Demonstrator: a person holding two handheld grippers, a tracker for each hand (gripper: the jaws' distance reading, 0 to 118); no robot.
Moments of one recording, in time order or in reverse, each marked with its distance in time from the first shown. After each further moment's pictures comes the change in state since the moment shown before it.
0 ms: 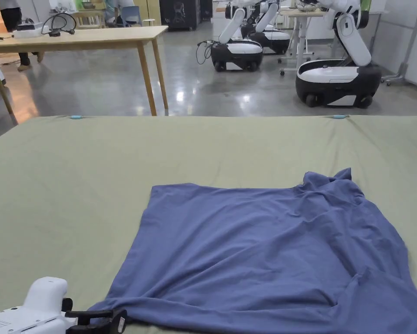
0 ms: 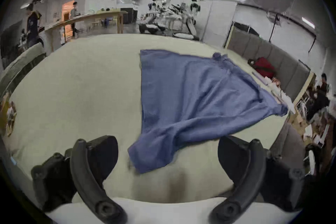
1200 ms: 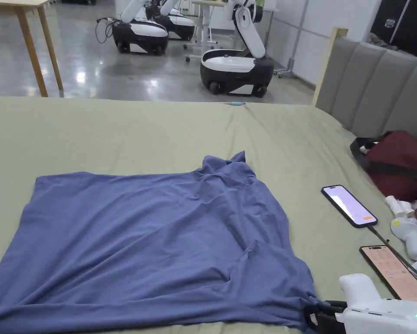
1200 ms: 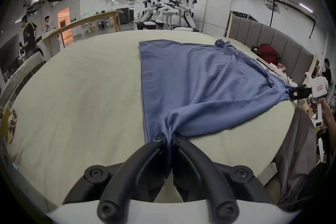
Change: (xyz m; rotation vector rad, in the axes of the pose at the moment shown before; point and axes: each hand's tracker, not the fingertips) left arm 0.027 -0.009 -0.011 -0.008 0.034 -0.082; right arm 0.068 -0.060 -0.157 -0.490 0.094 -0.005
